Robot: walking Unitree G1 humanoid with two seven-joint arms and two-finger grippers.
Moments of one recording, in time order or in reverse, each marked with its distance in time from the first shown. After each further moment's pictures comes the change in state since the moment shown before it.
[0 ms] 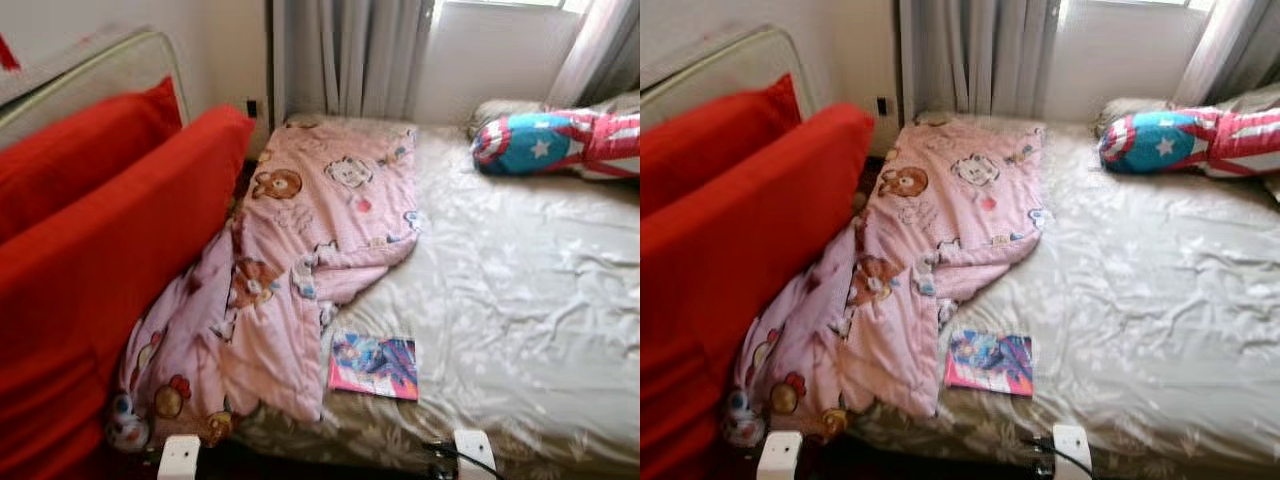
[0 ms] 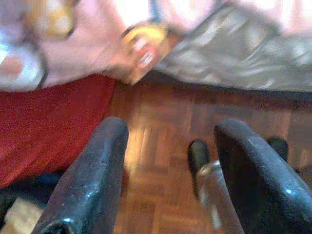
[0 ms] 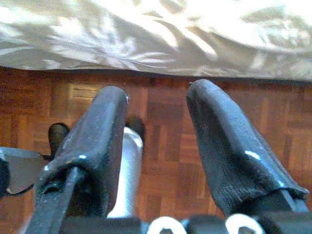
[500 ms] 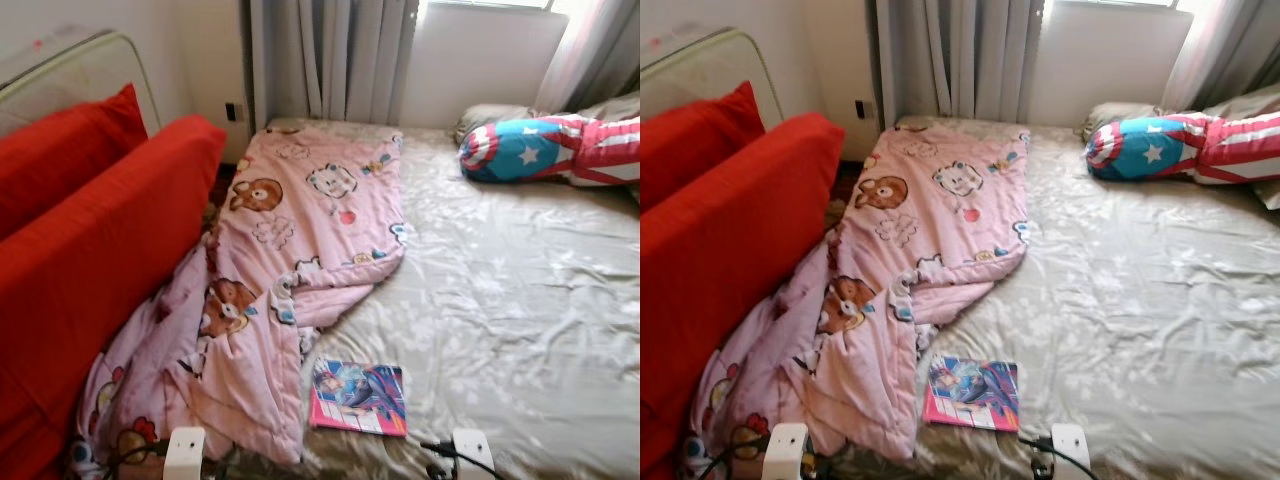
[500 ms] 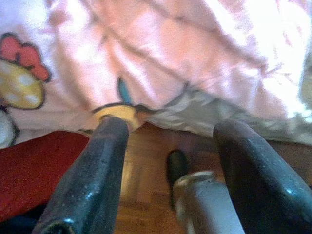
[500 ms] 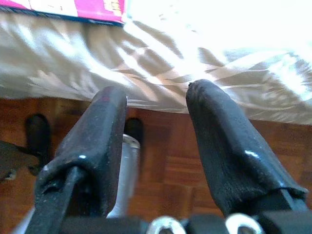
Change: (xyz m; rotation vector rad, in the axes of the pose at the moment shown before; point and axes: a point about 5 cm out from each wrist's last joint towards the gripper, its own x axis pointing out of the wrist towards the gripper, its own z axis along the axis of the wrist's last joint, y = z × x) left arm 0.004 -0.013 0.018 -0.018 -0.069 -0.038; right arm -0.001 -0.008 0.000 -0.023 -0.005 -0.008
